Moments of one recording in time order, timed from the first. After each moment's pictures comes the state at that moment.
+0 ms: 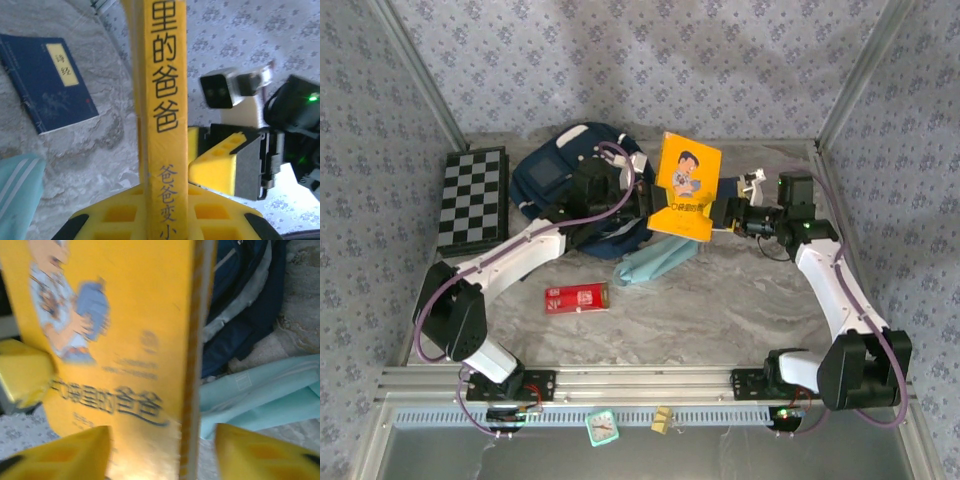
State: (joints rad) left arm -0.67 1.56 1.22 0.11 0.57 -0.84; right arm 0.06 1.22 0.97 -0.43 -0.91 0.48
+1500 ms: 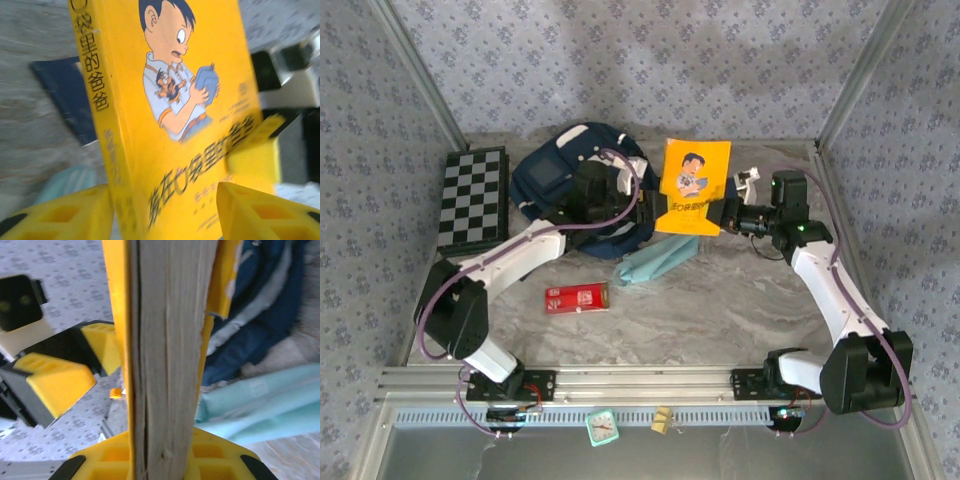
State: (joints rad) left arm -0.65 1.55 1.19 0.00 0.50 -0.53; right arm 0.12 1.21 0.98 -0.39 -0.85 0.54
